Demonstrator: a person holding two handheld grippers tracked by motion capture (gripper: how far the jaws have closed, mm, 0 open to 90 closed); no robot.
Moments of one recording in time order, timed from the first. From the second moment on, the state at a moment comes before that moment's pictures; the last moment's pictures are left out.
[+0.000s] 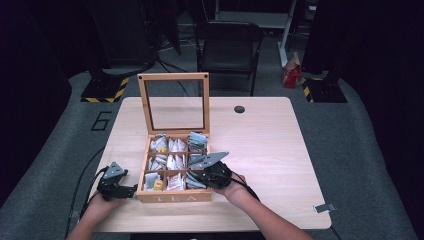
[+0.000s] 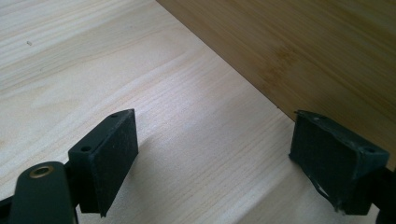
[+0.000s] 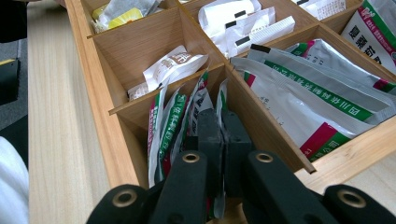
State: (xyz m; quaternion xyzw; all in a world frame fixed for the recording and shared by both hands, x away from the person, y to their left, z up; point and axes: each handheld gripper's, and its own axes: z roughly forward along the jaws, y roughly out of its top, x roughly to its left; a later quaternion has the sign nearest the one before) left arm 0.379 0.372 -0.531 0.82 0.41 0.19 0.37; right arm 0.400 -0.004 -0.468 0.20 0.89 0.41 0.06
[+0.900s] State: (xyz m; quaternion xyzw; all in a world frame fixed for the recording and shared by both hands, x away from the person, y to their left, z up) left arm 0.379 0.372 -0.531 0.82 0.41 0.19 0.37; right arm 0.400 -0.012 -0.444 0.20 0.88 0.43 0.06
